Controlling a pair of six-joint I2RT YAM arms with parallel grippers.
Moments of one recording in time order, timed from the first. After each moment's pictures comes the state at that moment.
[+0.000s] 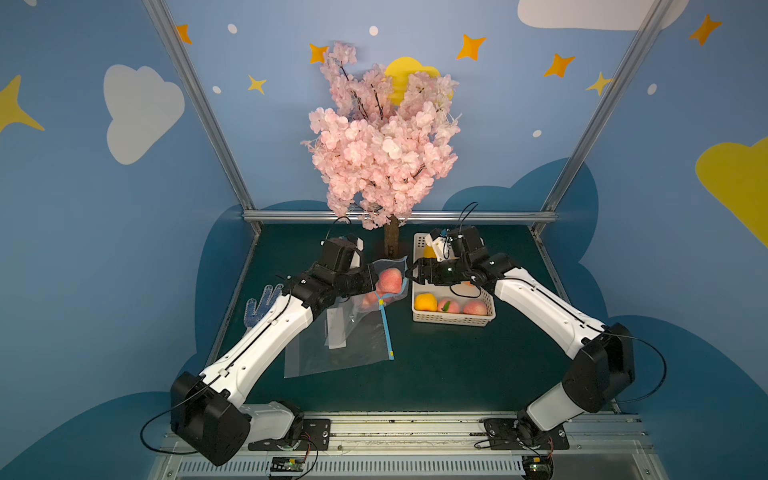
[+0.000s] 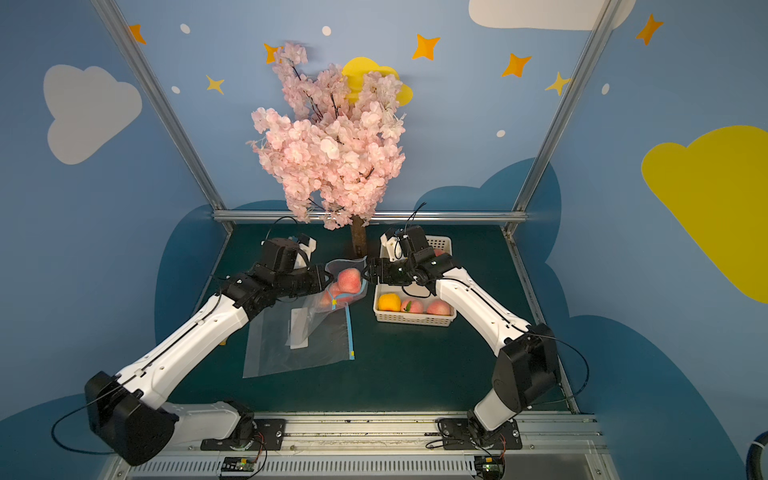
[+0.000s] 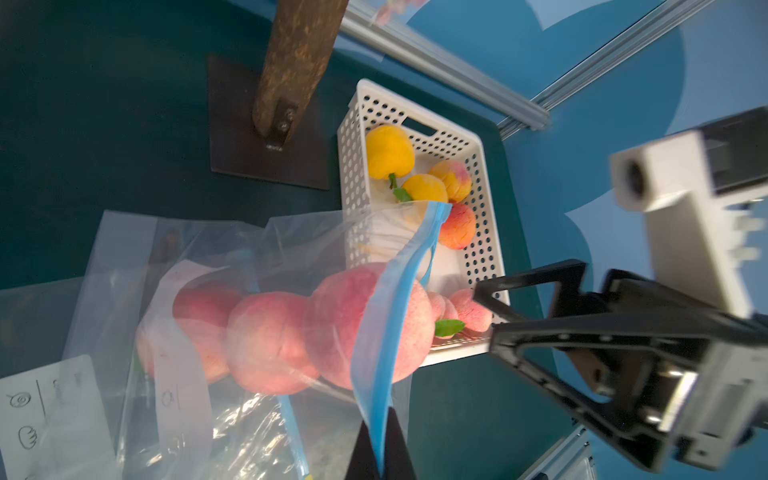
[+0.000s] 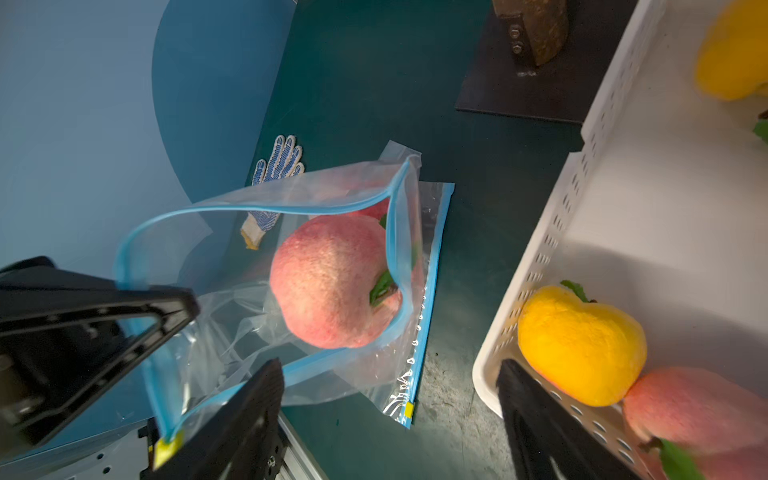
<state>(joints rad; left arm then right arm) -0.48 1.30 1.23 -0.58 0.22 -0.62 0.61 1.61 1.43 -0.58 -0.40 0.47</state>
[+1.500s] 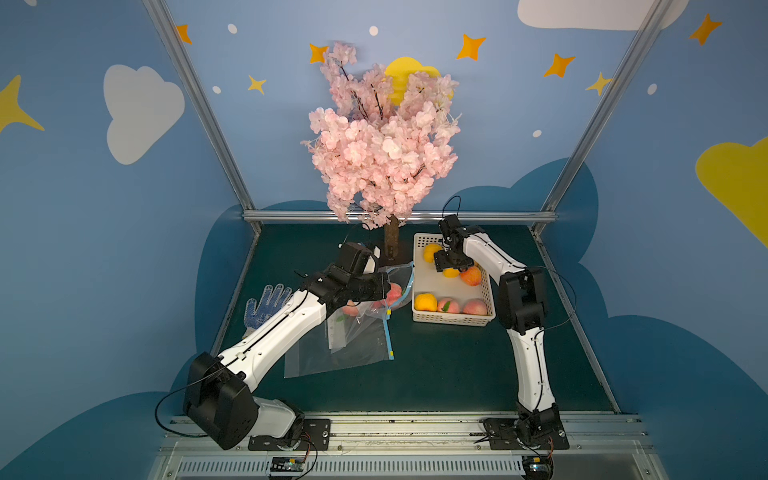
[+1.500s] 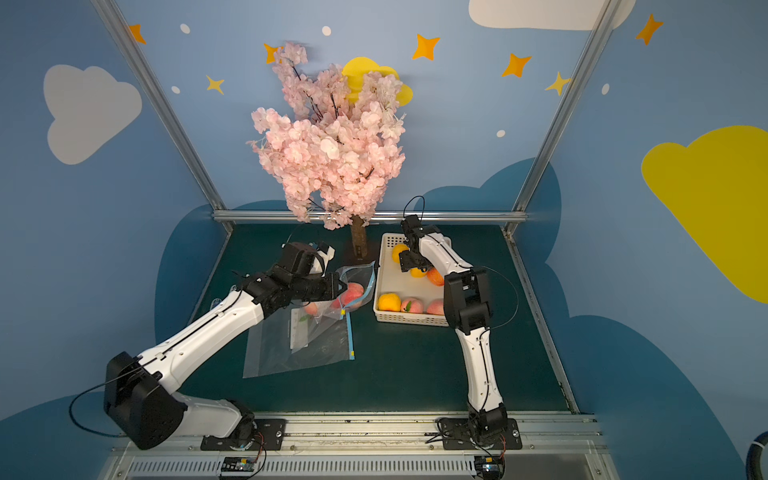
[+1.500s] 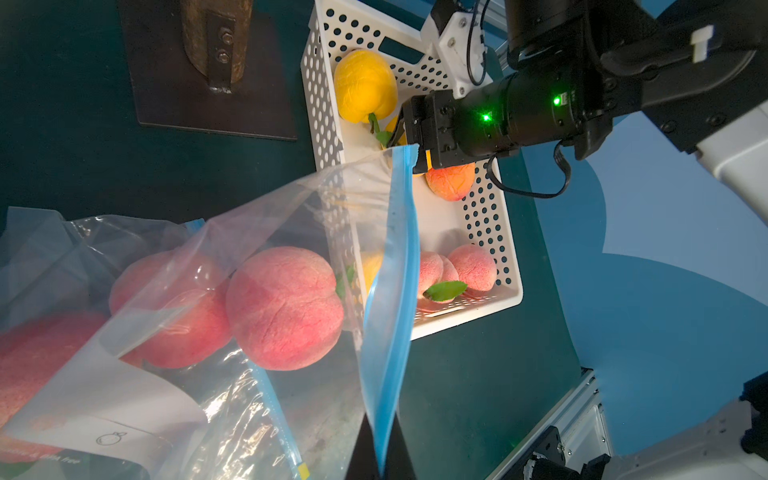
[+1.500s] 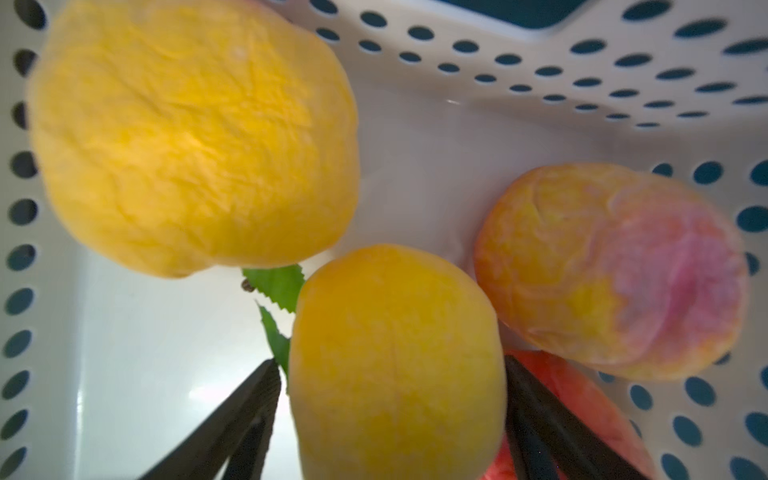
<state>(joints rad) -0.54 1.40 1.20 -0.56 0.26 -0.57 0.37 2.34 2.06 -0.97 0.18 0.15</state>
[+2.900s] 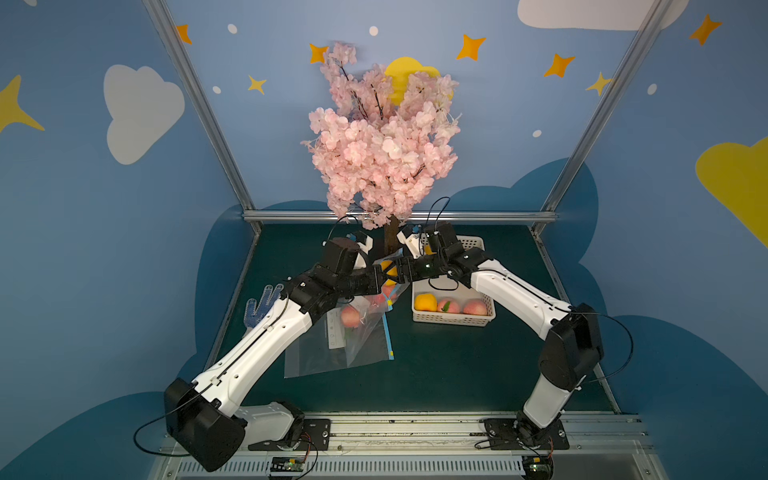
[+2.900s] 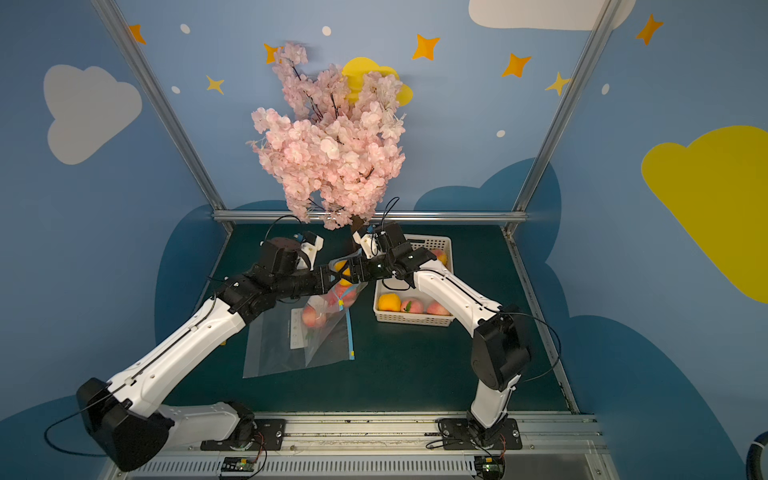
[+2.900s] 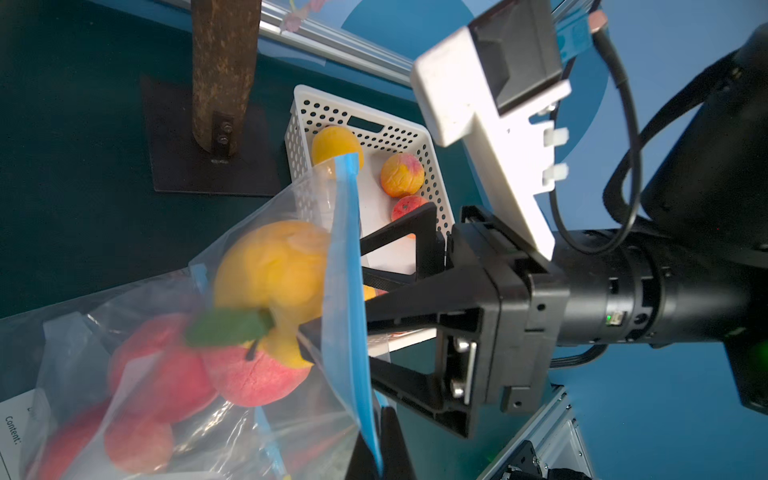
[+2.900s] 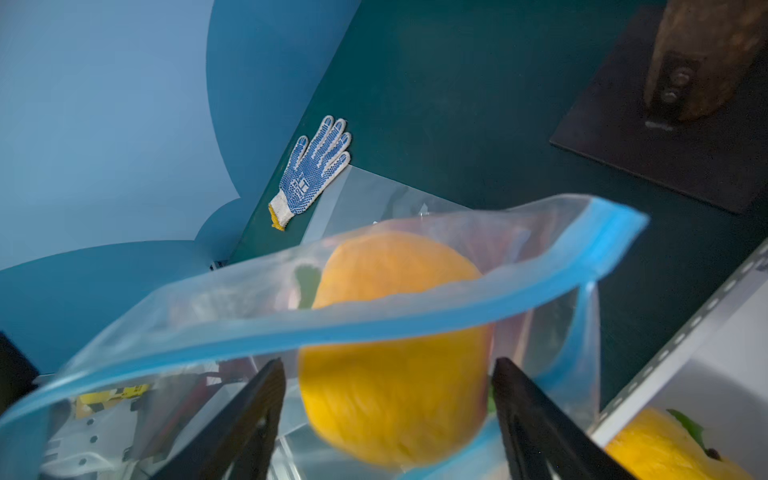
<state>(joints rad) -0.54 1.28 1.25 -0.58 0.24 -0.58 0.66 1.76 1.55 -0.49 -0.50 0.37</state>
